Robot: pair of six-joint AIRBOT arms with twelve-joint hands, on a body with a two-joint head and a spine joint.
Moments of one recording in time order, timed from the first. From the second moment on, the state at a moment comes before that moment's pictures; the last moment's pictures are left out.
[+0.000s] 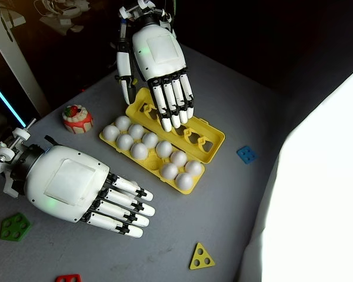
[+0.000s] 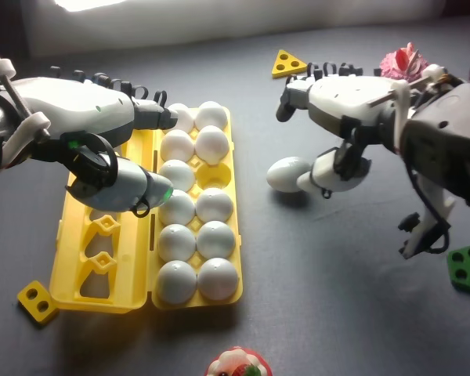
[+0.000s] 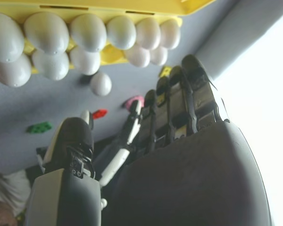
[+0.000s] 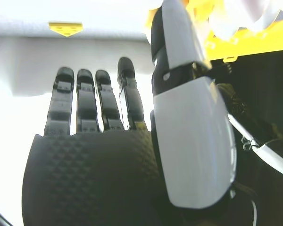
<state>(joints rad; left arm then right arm) 0.33 -0.78 0.73 -2.16 -0.47 3.00 -0.32 -1.27 1.00 1.53 0.64 -2.07</state>
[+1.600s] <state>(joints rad) 0.36 -0.77 0.84 -2.15 -0.45 3.00 -0.39 -1.41 1.16 1.52 0.64 -2.11</state>
